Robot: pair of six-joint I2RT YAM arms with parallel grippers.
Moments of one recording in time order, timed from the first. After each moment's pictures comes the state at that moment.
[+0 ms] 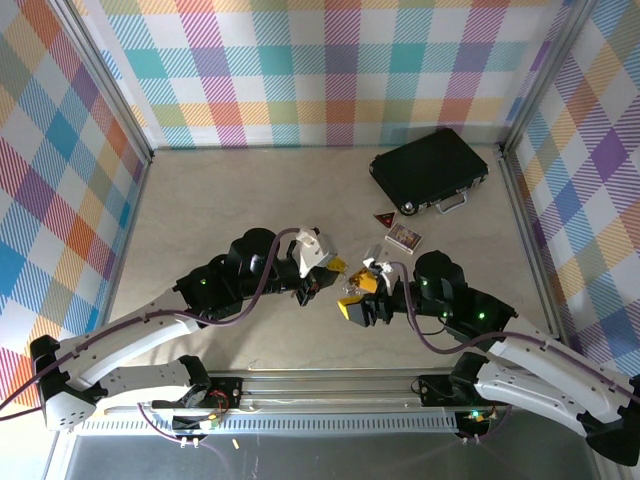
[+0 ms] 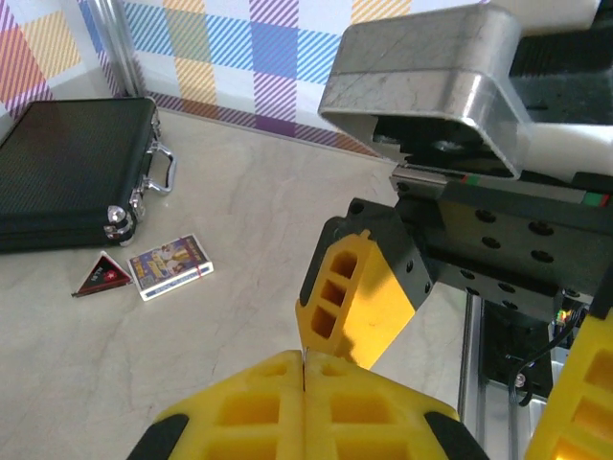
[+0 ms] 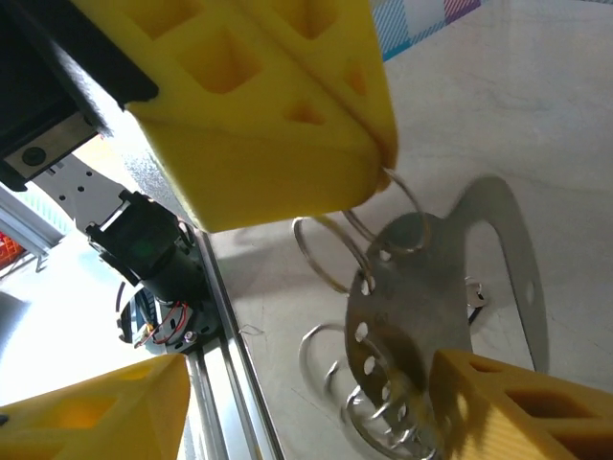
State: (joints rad) left arm -0.99 1.05 1.00 -0.27 0.21 0.06; right arm 0.92 0.76 0.70 -0.29 -0.36 0.21
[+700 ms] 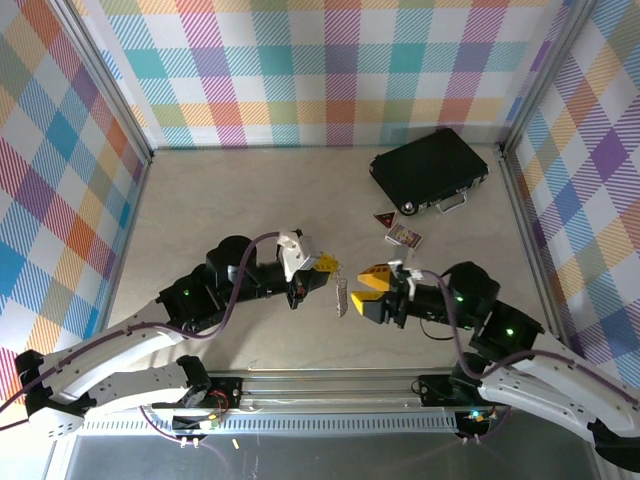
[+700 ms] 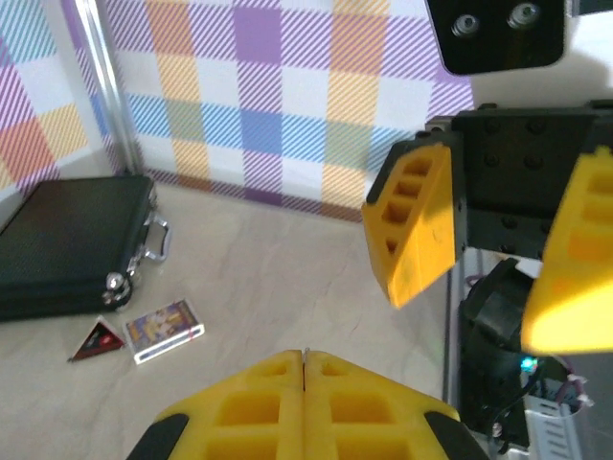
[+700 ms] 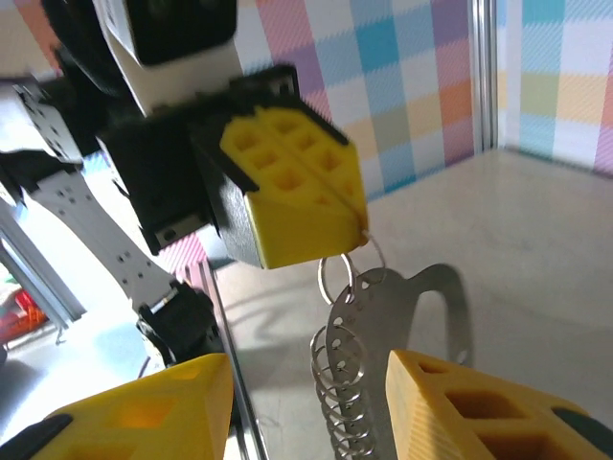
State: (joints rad) left arm -0.99 0.91 0.91 -0.13 0.26 0.02; right arm 0.98 0.53 0.71 -0.23 -0.26 0.23
